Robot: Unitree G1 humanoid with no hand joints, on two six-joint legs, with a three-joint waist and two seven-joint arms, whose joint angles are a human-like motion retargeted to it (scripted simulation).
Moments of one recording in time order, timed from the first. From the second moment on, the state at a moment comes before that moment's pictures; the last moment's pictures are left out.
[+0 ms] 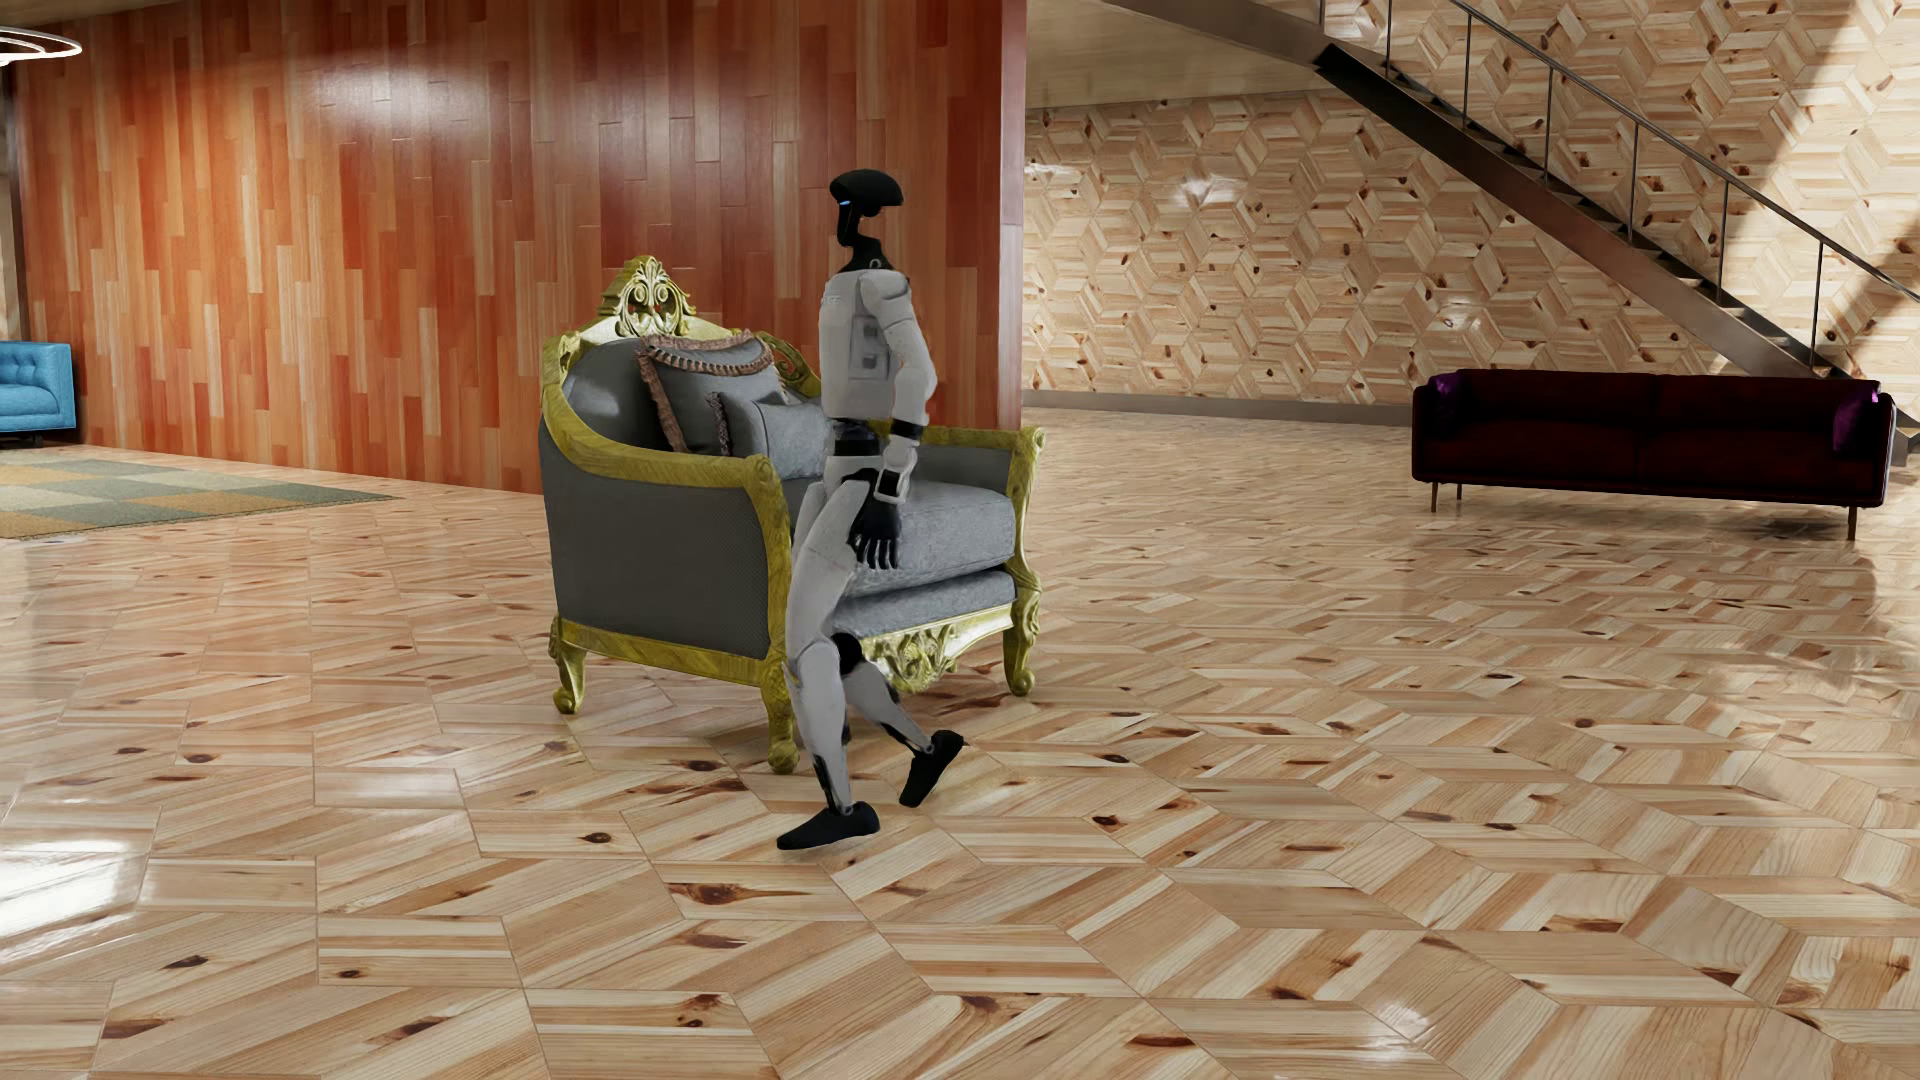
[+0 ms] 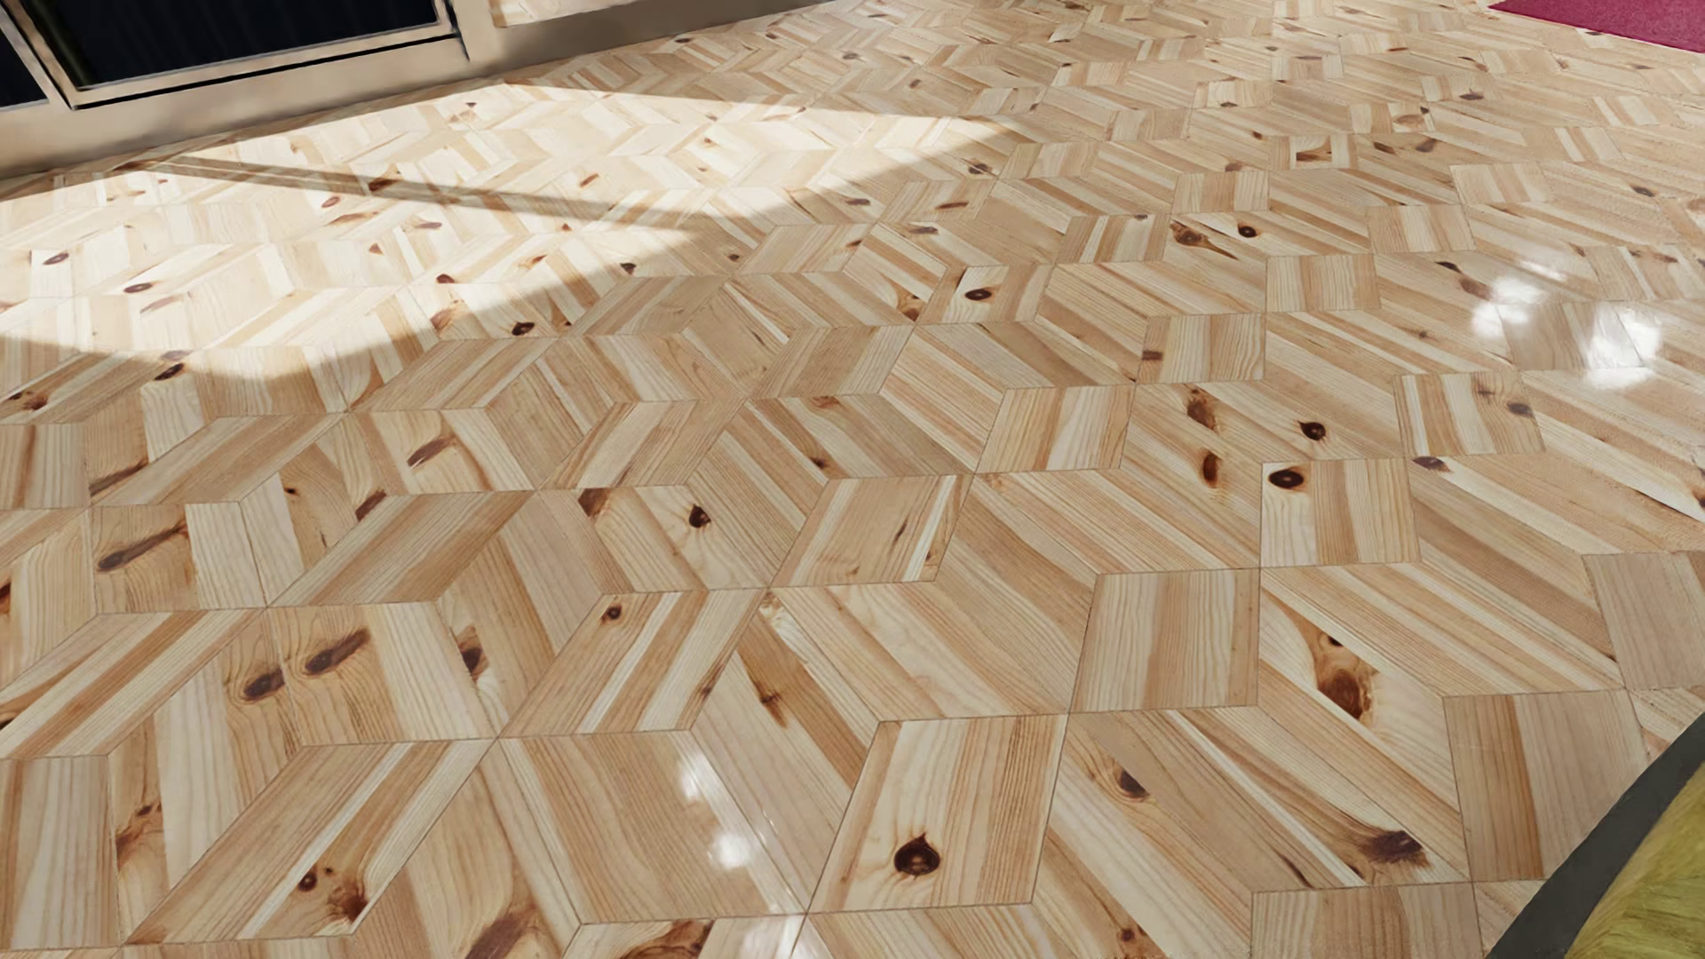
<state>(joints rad) -0.40 -0.05 -0.03 -0.01 -0.04 -0.04 0.00 0.00 -0.07 0.58 0.77 0.33 0.32 -0.10 0.12 0.36 -0.40 0.00 0.00 -0.60 0.41 0.92 1.10 0.00 0.00 0.00 0.00 0.00 0.00</state>
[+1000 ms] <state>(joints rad) -0.17 -0.27 -0.16 0.10 0.00 0.08 0.00 0.00 -0.04 1.12 0.53 0.26 0.22 0.12 -0.12 0.42 -0.45 0.00 0.00 -0.51 0.40 0.71 0.87 0.00 0.00 0.00 0.00 0.00 0.00</state>
